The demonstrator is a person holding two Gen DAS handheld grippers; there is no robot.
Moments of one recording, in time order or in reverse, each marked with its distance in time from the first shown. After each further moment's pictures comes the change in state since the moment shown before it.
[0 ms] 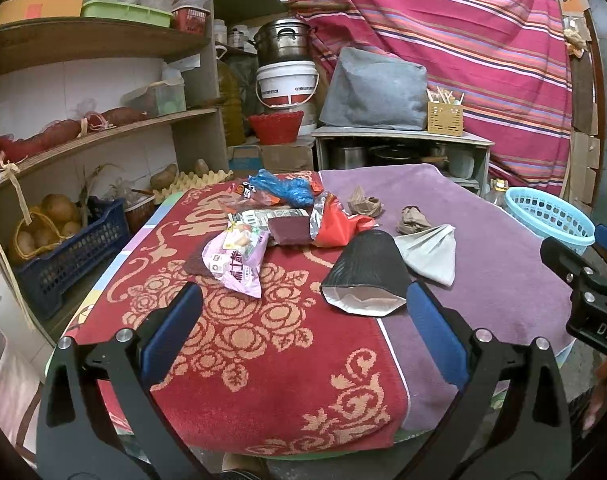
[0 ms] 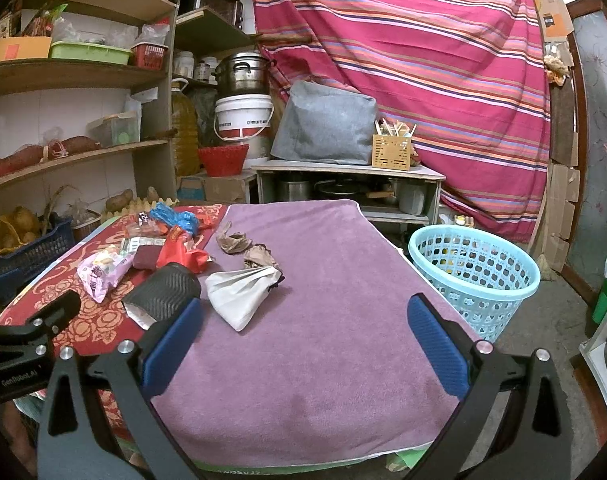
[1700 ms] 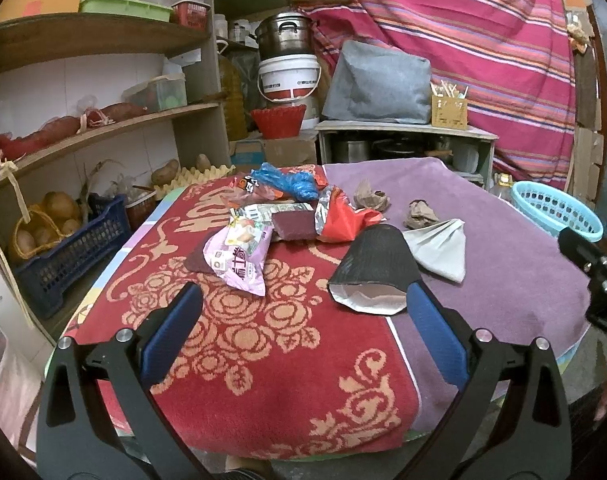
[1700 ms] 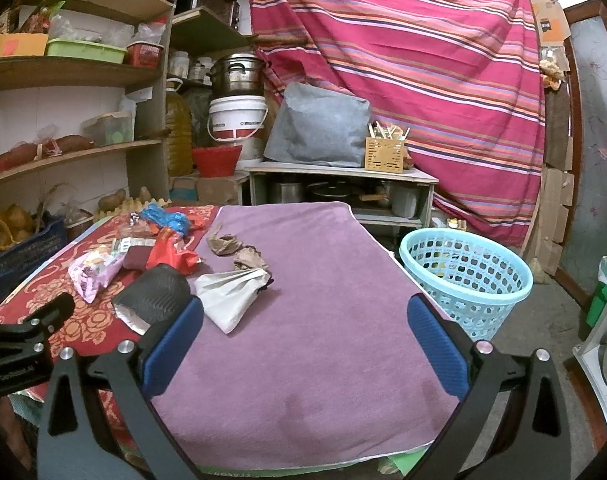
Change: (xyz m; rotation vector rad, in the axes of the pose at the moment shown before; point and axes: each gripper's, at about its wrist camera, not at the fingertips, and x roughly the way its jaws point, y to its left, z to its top) left arm 0.011 0.013 -0.002 0.011 0.028 0.007; right arm 0.001 -0.012 0.004 -0.006 -0.005 -0.021
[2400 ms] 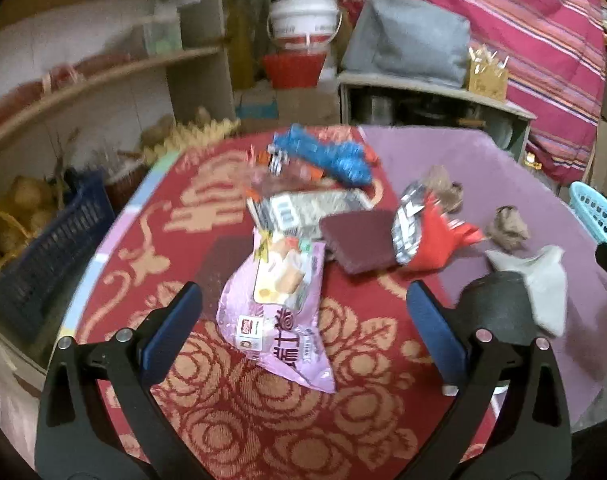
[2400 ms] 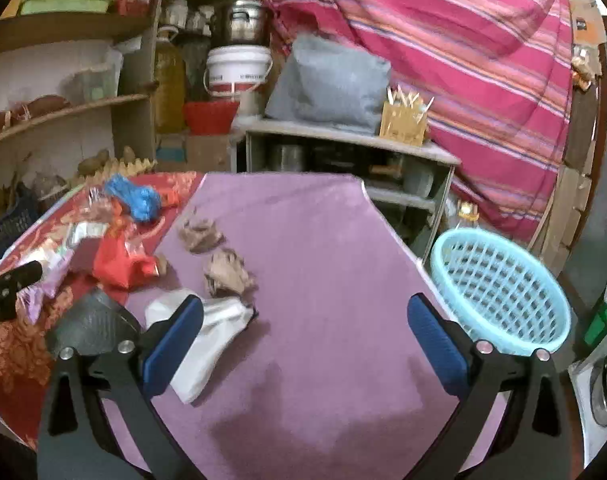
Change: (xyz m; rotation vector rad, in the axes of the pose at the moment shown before) left arm 0.133 0.054 0.046 -0.037 0.226 -0.005; right arm 0.121 0.018 0.028 -0.072 0.193 -0.005
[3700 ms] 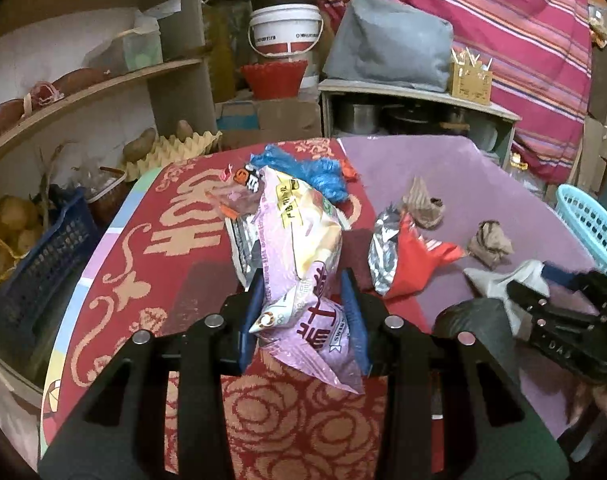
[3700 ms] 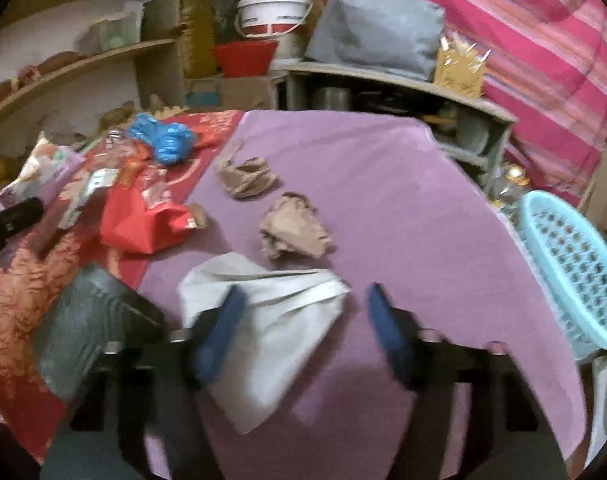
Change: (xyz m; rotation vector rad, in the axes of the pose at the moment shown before) left arm -0.011 -0.020 0.021 0.029 -0.051 -0.052; right arm 0.056 0.045 -0.006 -0.022 0.190 0.174
